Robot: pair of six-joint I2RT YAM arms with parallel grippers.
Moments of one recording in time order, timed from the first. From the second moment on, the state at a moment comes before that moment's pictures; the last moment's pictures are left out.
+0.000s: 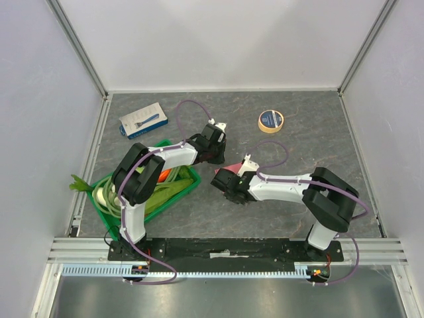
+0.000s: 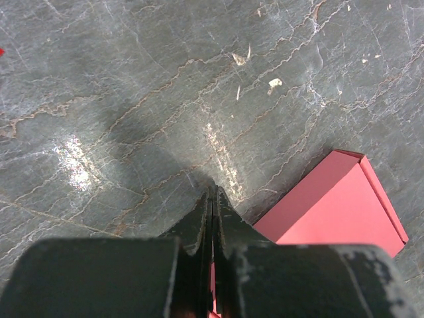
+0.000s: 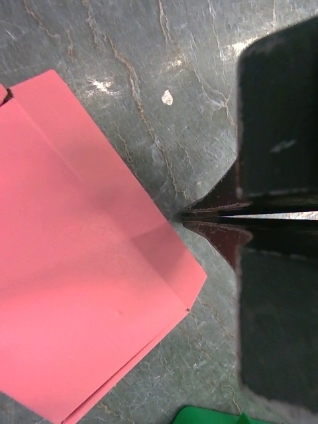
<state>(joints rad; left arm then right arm) -0.66 1.97 1.22 -0.12 0.05 -0.39 1.04 1.70 0.97 -0.54 0.47 1.43</state>
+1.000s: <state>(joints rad) -0.64 1.93 1.08 0.07 0.19 -0.37 0.95 1.75 0.91 -0.21 0.36 1.56</state>
